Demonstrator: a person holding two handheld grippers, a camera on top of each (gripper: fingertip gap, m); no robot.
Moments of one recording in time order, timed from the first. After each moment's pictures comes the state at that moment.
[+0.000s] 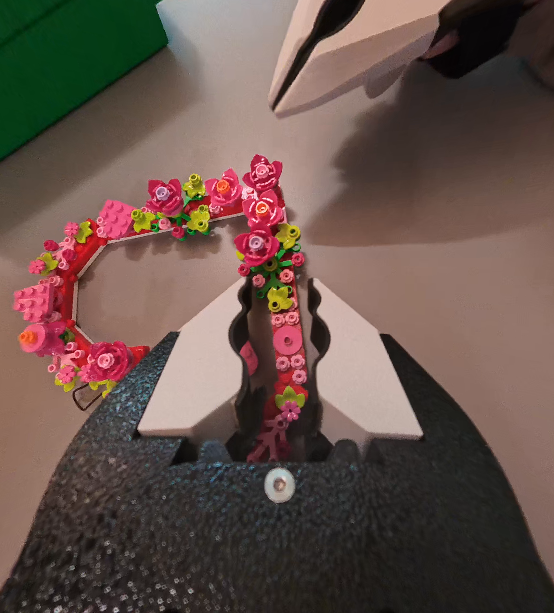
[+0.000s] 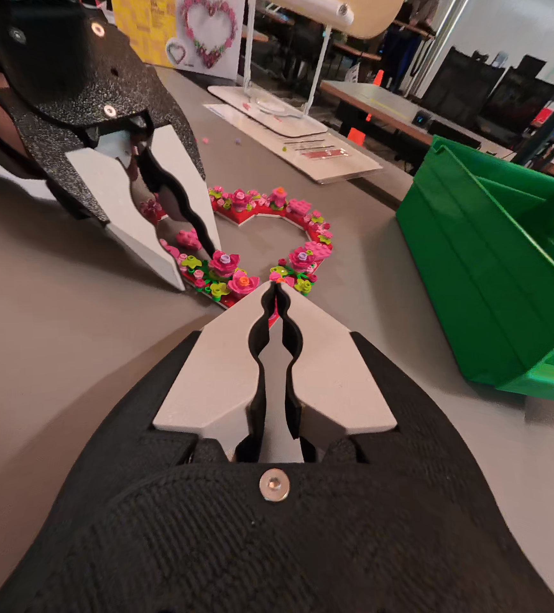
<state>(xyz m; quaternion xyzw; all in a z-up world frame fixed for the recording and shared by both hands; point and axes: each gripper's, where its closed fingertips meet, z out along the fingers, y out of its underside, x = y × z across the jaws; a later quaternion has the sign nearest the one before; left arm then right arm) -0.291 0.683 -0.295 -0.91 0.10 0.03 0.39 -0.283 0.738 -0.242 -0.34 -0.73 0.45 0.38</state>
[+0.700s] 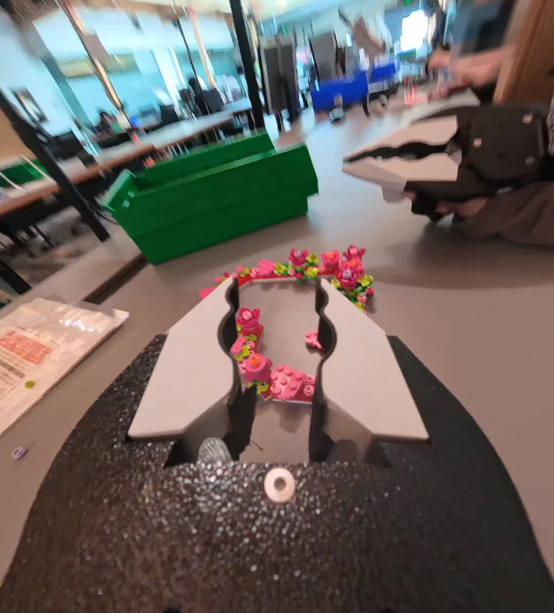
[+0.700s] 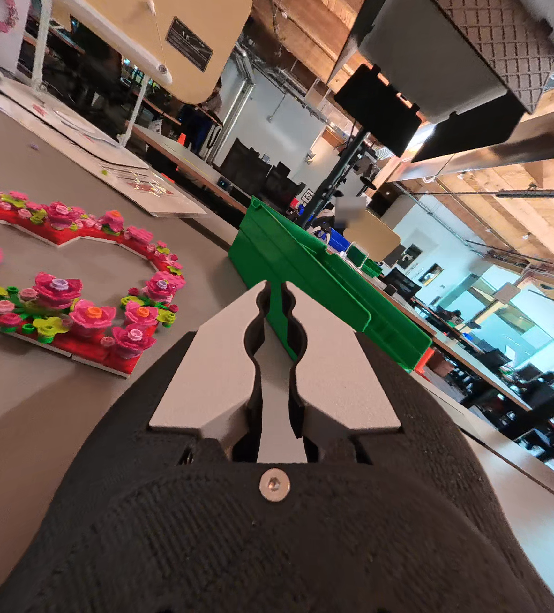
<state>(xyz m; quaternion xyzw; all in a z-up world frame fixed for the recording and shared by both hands) -0.342 0.617 -0.209 -0.75 0.01 0.13 0.64 -0.303 0.791 -0.201 -0.32 -0.59 0.32 0.67</state>
